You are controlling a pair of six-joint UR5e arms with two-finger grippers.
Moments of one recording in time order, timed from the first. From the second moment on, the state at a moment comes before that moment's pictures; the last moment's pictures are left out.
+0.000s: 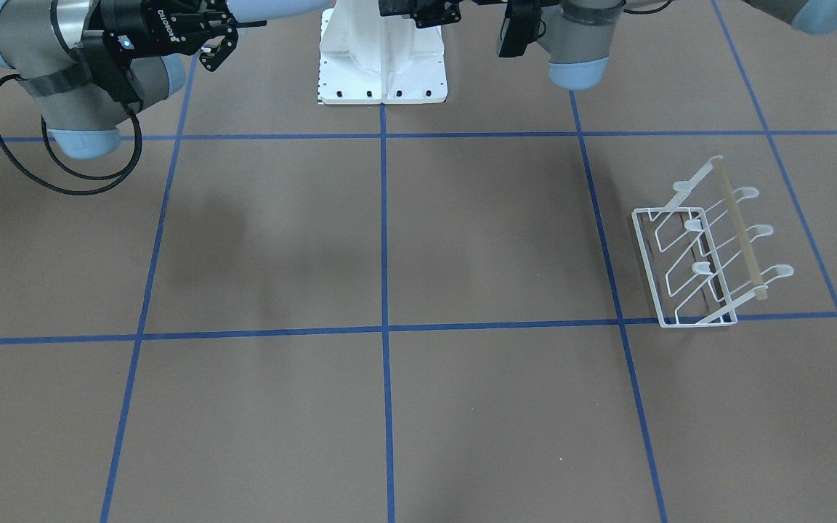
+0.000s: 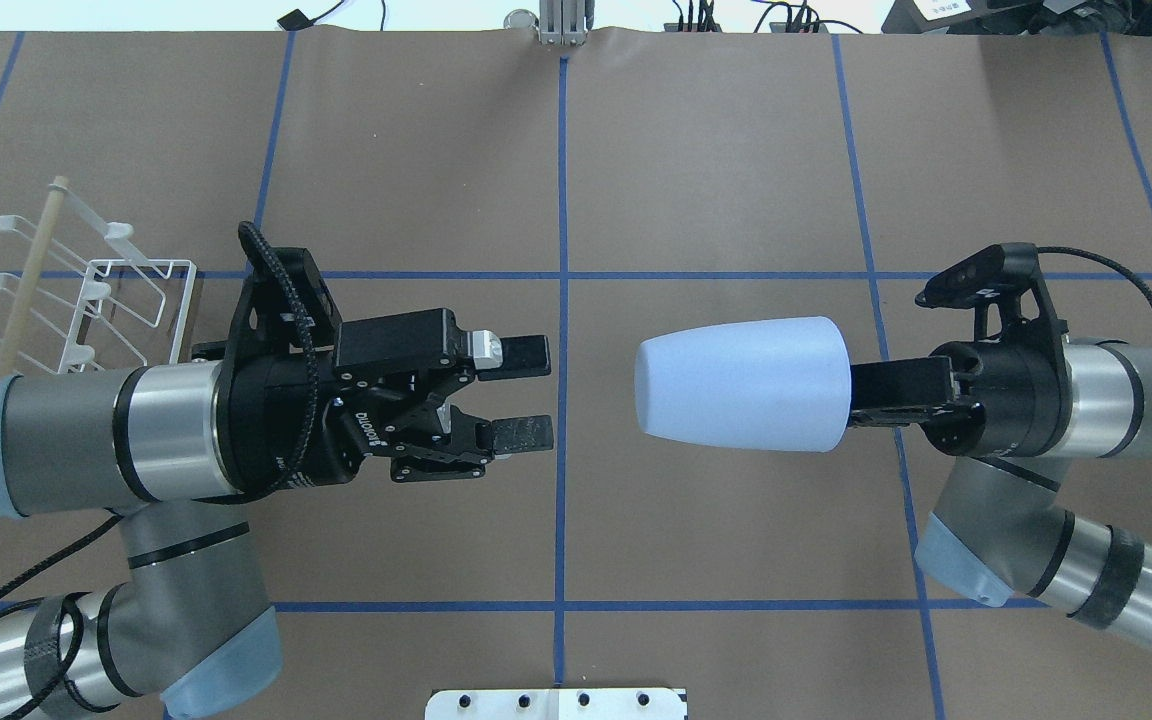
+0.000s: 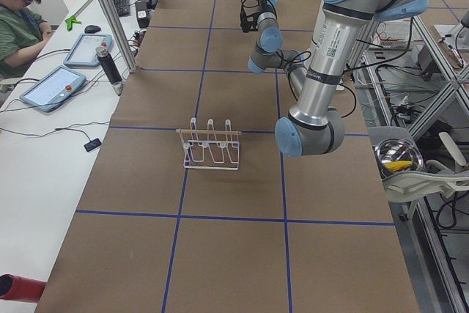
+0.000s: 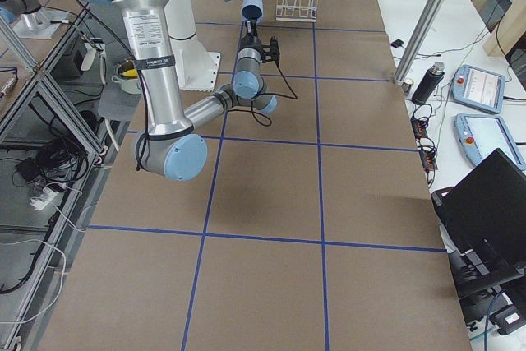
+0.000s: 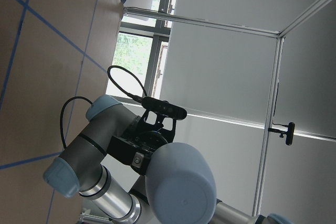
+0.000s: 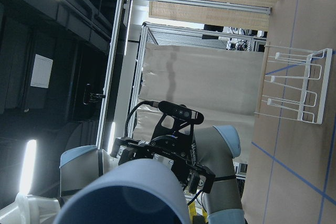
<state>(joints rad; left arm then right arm) -0.43 -2.03 -1.87 -3.18 -1.76 -2.04 0.58 -1.33 1.71 0.57 1.93 1.88</state>
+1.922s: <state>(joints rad) -0.35 -2.07 -1.84 -3.18 -1.72 -2.01 0.49 -1.30 1.71 0.52 1.88 1.88</state>
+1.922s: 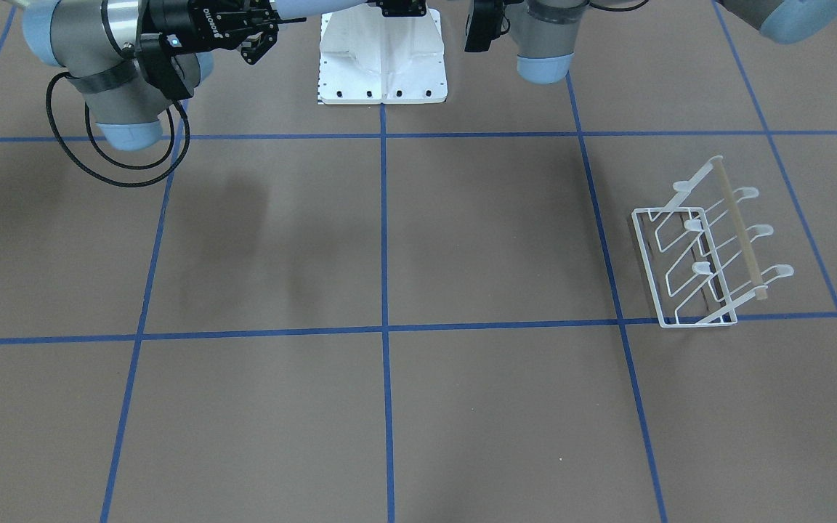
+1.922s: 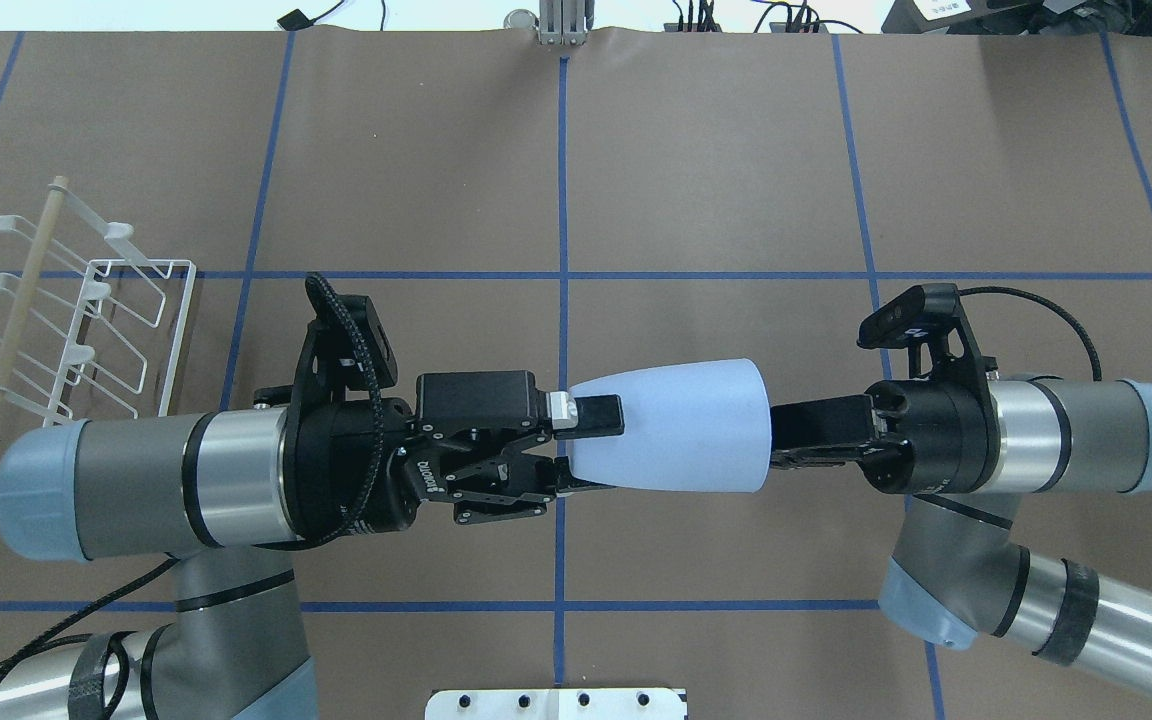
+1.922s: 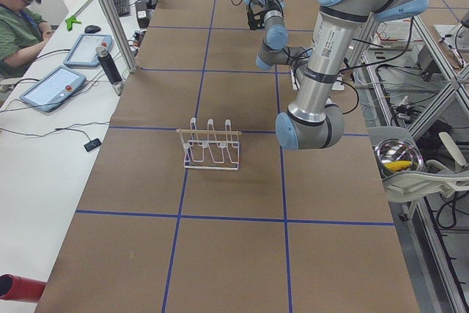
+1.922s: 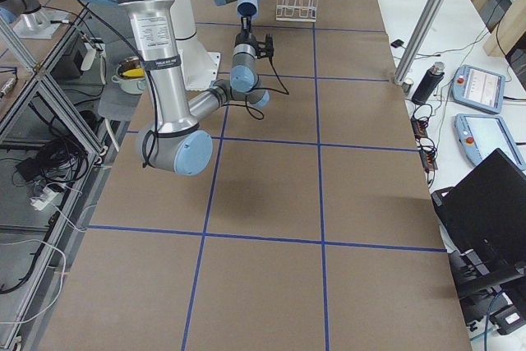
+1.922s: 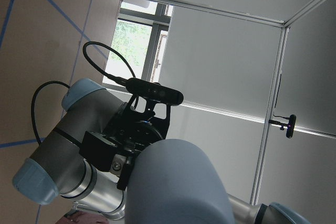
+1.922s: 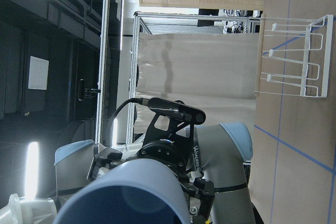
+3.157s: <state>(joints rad) -0.45 -1.99 -1.85 -3.09 -1.78 -1.91 0.85 -1.37 1.60 0.37 2.08 1.76</state>
